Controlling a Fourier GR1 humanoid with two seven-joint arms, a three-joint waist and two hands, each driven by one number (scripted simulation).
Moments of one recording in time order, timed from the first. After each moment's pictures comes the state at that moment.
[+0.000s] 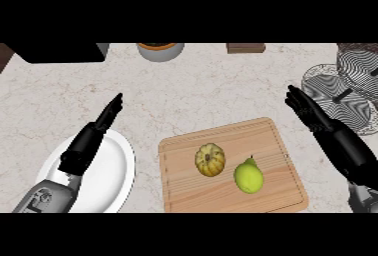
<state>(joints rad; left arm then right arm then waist) -0.19 0.43 -0.36 -1.43 0.15 0.12 -0.13 -0.13 -0.55 0.24 -1.72 -0.29 0.09 -0.09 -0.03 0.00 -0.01</state>
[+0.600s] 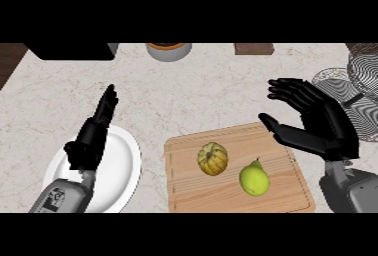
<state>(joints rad) -0.19 0.29 -0.29 -1.47 0.12 0.33 -0.06 -0.25 -0.33 0.17 -1.71 -0.34 -0.21 0.21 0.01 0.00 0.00</state>
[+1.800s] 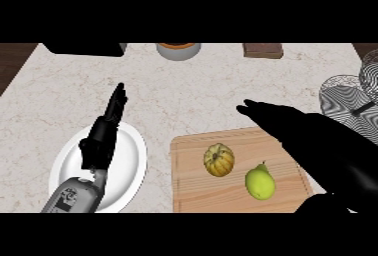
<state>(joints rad) -0.21 0.23 -0.31 -1.50 0.06 0.37 0.02 -0.72 -0.81 0.59 -2.09 -0.17 0.30 1.01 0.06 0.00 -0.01</state>
